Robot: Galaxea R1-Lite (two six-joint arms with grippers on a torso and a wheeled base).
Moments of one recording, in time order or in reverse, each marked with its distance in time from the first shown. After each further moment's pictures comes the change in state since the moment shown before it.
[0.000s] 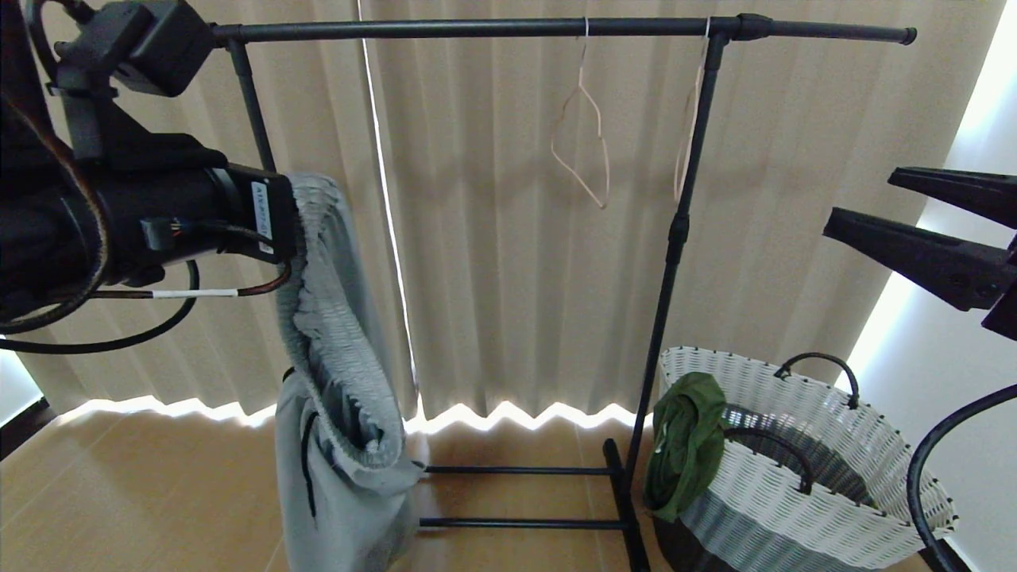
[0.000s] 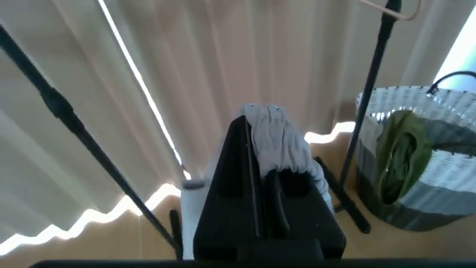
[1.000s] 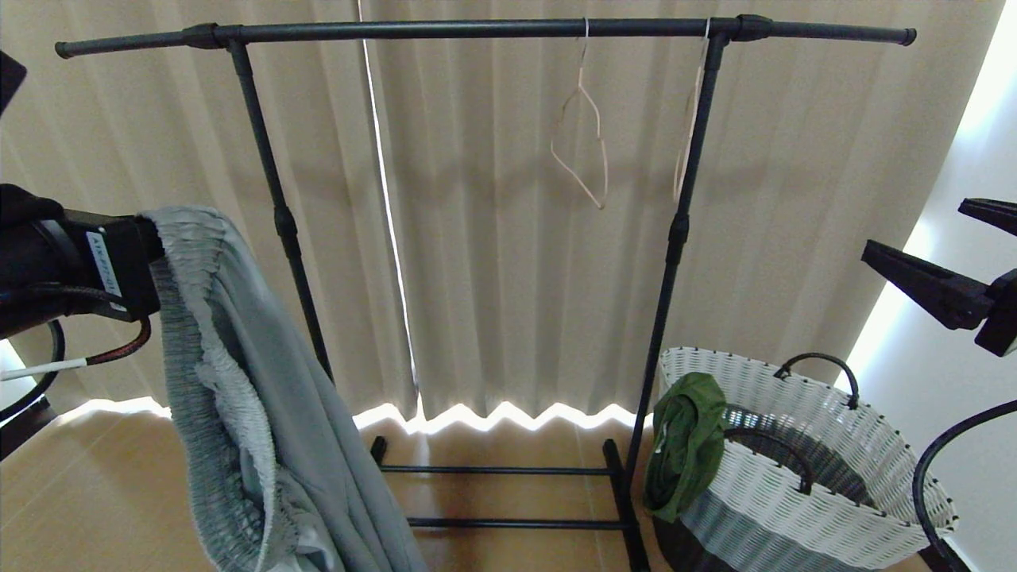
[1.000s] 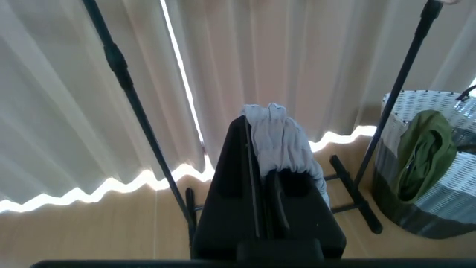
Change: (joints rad) left arm 0.115 -0.224 0.201 0.006 -0.007 -0.035; right arm -0.182 -0.010 0.154 -0.161 -0.097 -0.131
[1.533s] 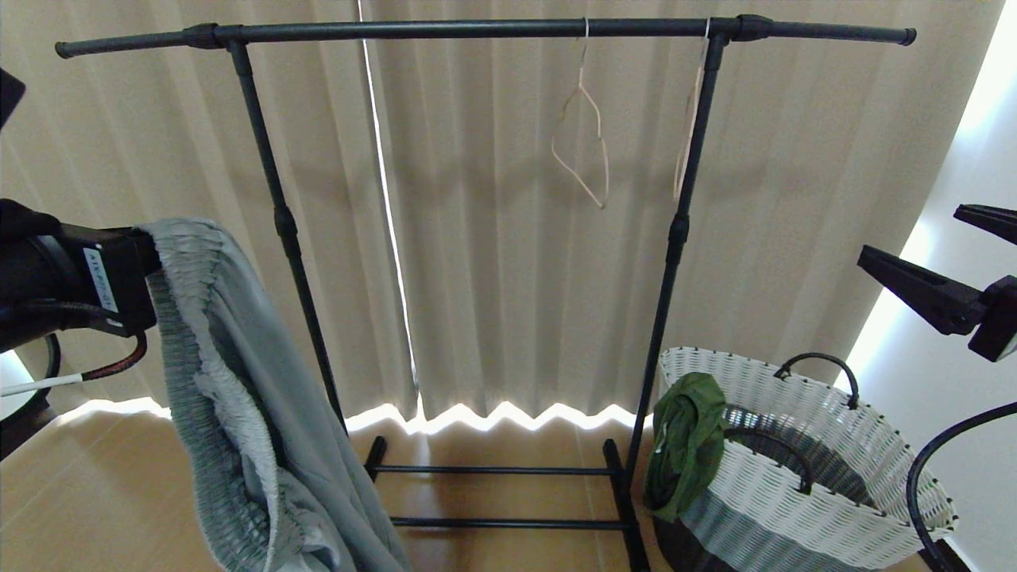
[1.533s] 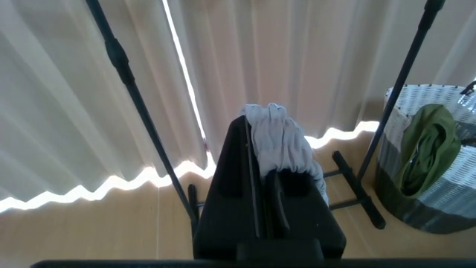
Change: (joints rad) left arm 0.001 -0.016 0.027 -0.003 0.000 0.011; right arm -0.002 0.005 0.021 -0.018 0.001 0.005
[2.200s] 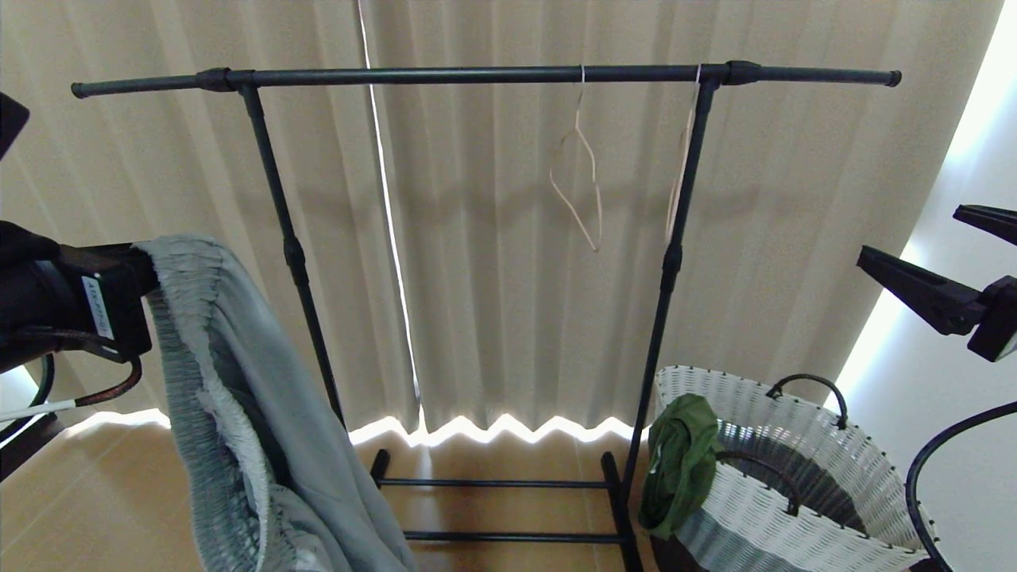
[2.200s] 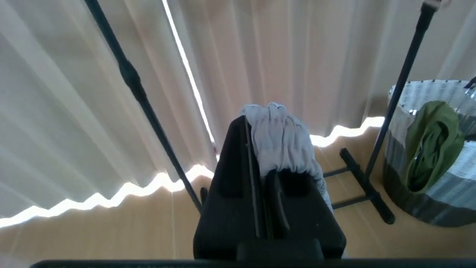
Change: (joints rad) left arm -0.005 -0.026 0.043 -0.005 -0.001 0.056; right arm 0.000 0.001 -0.001 0.002 -0.001 -0.001
